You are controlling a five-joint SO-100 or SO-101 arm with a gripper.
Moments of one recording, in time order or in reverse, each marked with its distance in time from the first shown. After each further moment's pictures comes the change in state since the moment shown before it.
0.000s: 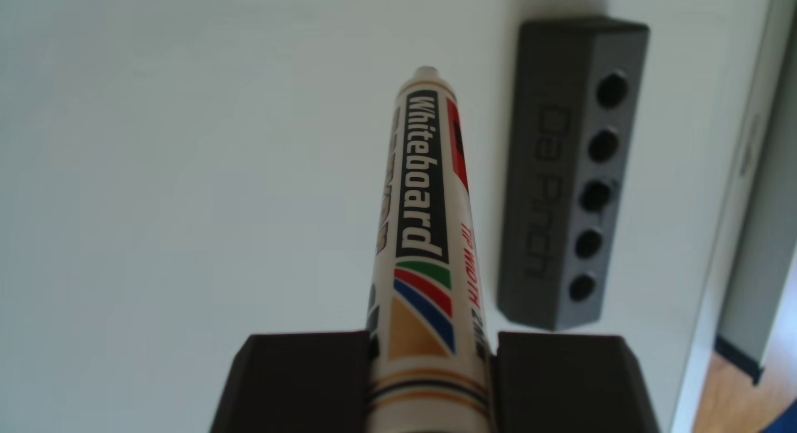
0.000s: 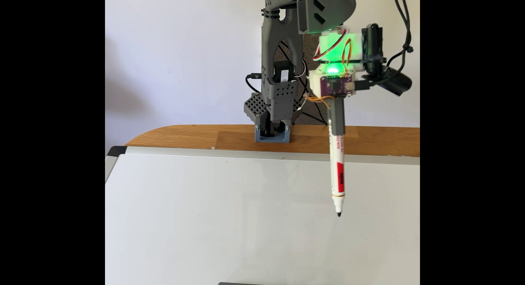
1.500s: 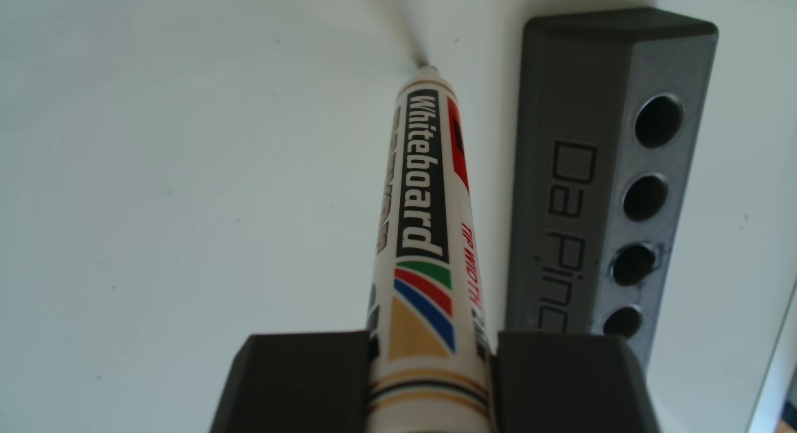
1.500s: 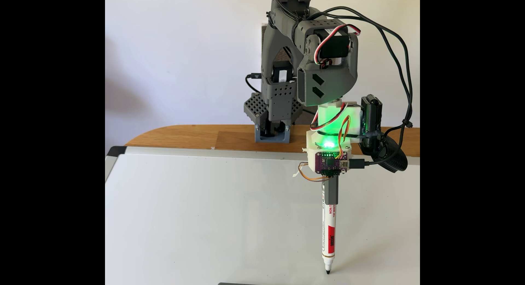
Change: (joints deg) arm 2.6 -20.7 0.4 -16.0 -1.2
